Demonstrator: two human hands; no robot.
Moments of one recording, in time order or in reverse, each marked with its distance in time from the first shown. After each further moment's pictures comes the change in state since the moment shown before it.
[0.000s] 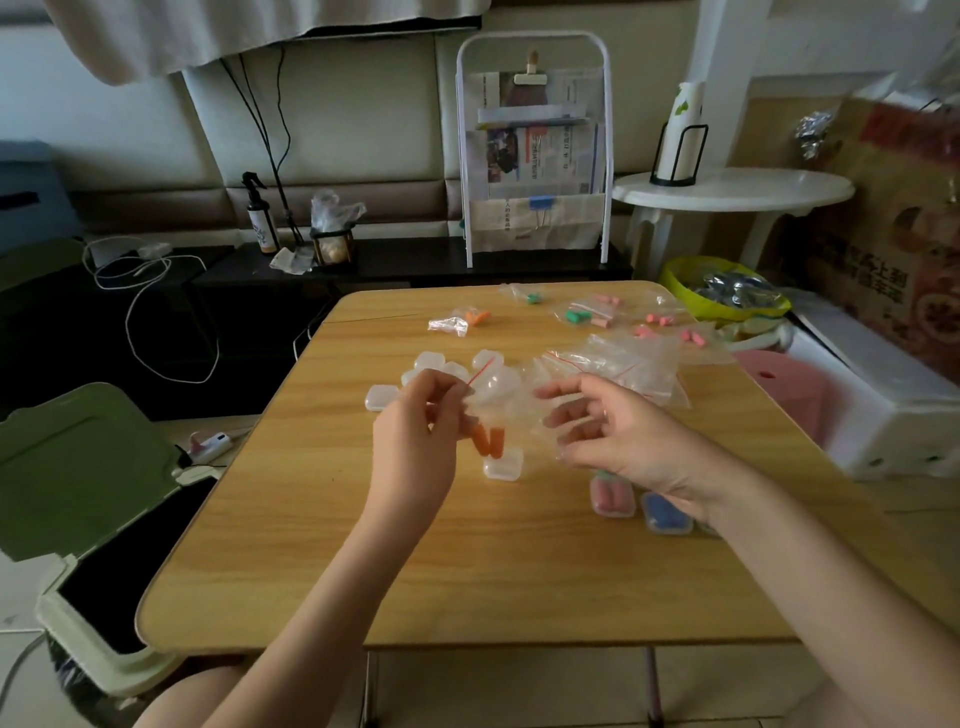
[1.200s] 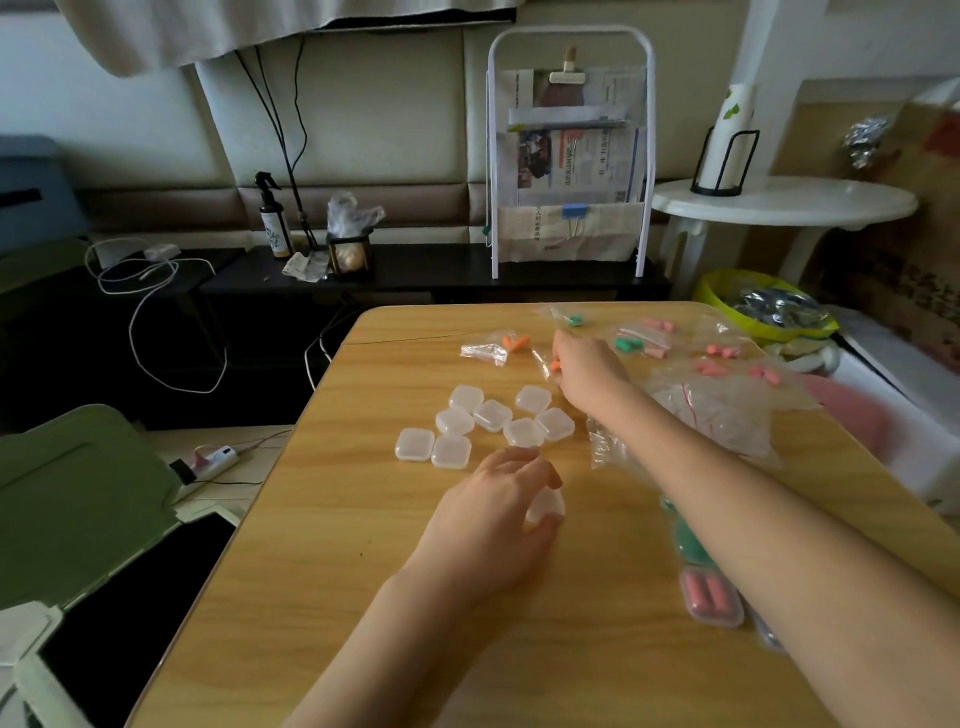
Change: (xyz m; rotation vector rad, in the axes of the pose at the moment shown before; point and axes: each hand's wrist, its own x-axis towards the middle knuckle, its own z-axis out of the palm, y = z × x) left_hand 0.037 -0.042 0.006 0.580 -0.491 0.309; right_hand 0.226 0.020 0.010 -1.083 0.396 -0.095
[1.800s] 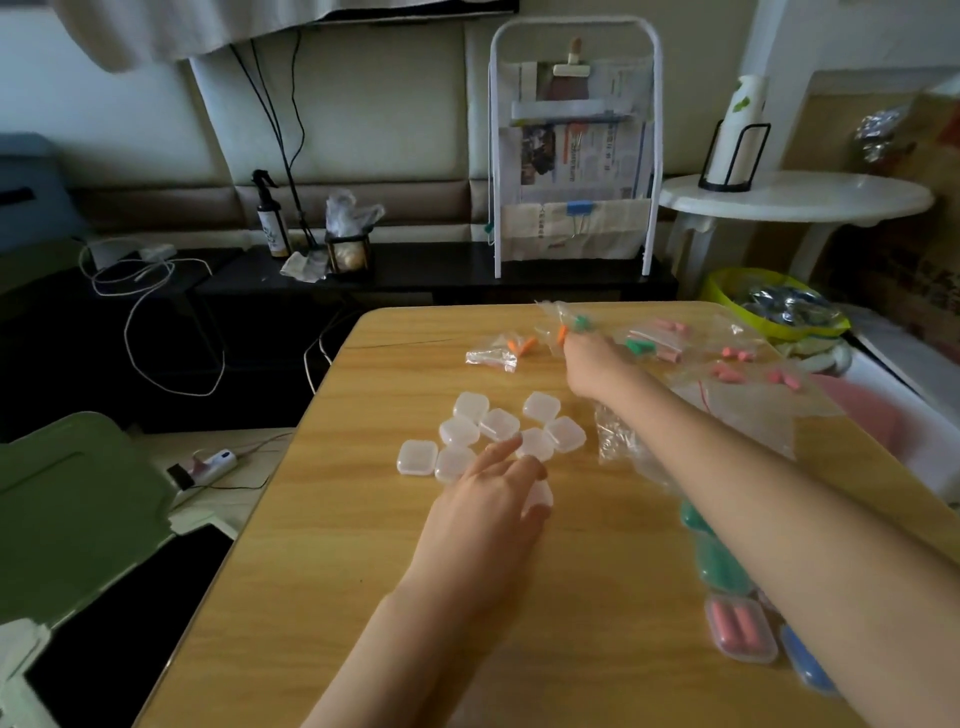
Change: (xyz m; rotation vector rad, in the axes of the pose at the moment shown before) left_hand 0.008 -0.010 -0.004 0.049 0.018 -0.096; right_hand 0.013 -0.008 -0.013 -0.119 -0.166 0.084
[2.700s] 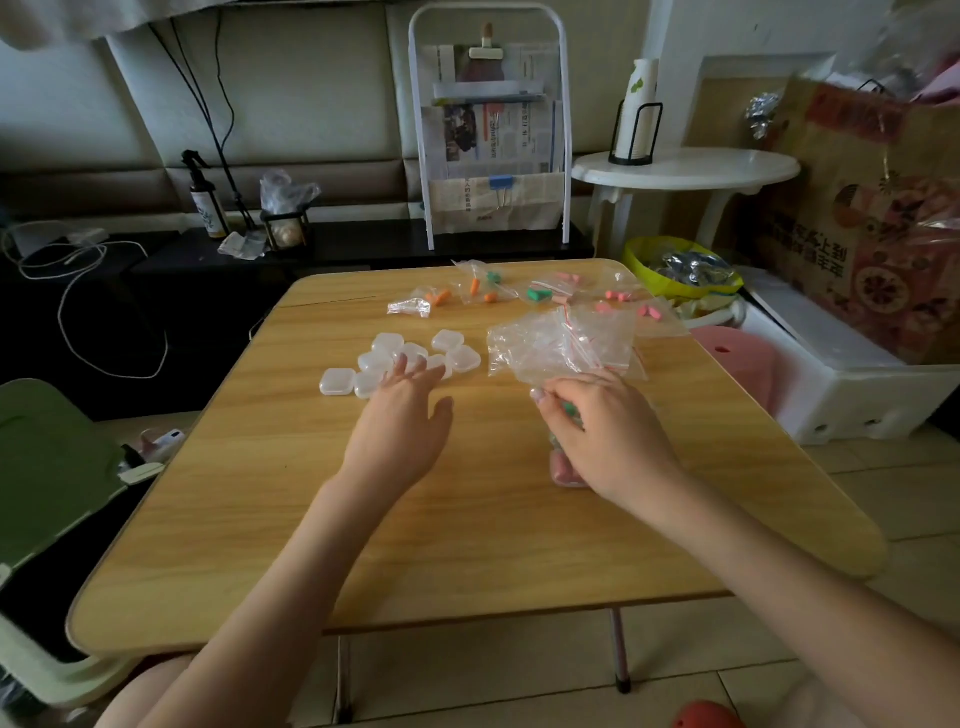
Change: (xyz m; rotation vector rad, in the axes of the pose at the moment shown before) left_hand -0.019 0.041 0.004 -0.087 0.105 -0.134; right_hand -0.224 0.073 -0.011 0.394 0.319 -0.185
